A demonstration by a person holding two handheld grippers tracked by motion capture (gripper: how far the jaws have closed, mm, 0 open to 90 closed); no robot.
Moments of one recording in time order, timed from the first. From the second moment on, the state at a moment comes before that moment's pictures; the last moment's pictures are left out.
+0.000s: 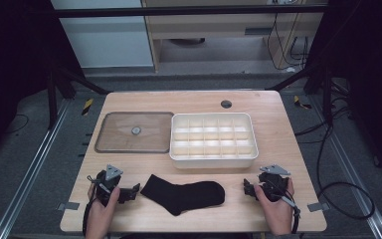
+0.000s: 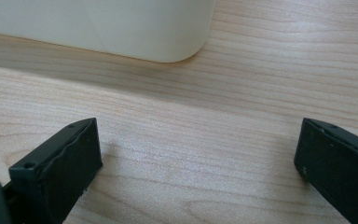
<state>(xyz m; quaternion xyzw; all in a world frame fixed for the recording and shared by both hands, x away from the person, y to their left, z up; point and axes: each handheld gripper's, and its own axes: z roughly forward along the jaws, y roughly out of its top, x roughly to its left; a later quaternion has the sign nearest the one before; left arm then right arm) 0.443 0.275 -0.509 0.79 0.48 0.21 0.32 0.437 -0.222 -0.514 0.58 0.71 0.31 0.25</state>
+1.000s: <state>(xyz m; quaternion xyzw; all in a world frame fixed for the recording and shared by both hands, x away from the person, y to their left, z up) 0.436 0.264 -0.436 0.83 0.45 0.14 0.29 0.414 -0.190 -0.436 0.48 0.81 0.31 0.12</state>
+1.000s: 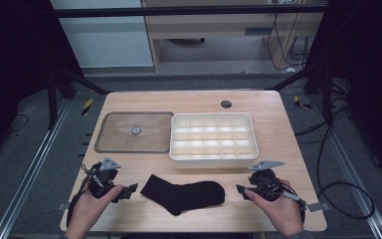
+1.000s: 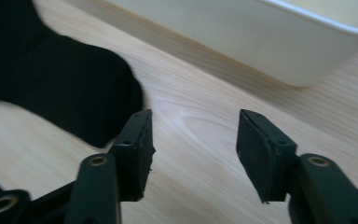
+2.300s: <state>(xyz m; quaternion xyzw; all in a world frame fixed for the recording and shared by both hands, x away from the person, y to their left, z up) 0.457 0.209 -0.464 0.88 0.42 0.08 0.21 0.442 -0.123 -0.466 0.44 0.86 0.27 0.01</state>
